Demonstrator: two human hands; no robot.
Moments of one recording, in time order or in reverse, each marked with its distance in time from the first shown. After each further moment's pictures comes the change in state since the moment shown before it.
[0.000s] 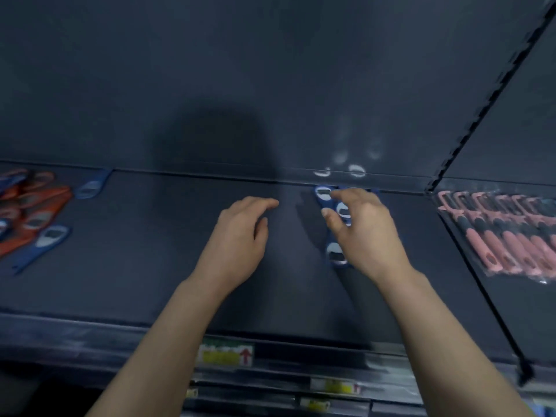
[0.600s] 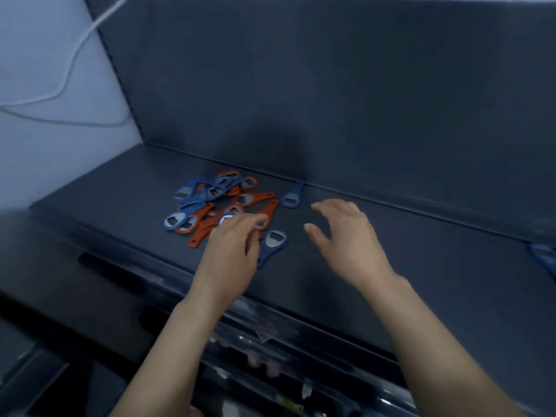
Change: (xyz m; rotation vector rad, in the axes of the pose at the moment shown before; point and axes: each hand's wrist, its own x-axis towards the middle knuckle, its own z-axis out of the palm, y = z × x) left_hand -0.102 -0.210 -0.224 0.100 0.233 -0.288; right_hand 0.024 -0.298 0.161 0.045 -0.197 -0.369
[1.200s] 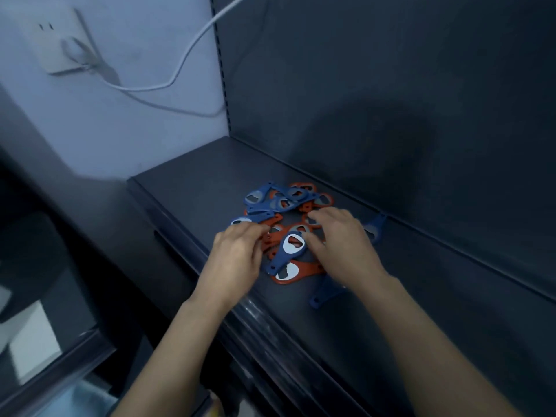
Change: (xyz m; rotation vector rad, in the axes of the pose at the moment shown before) left_hand 0.016 -0.077 -0.027 0.276 0.102 -0.221; right_hand 0.101 -0.047 0.080 0.052 -0.207 -0.309
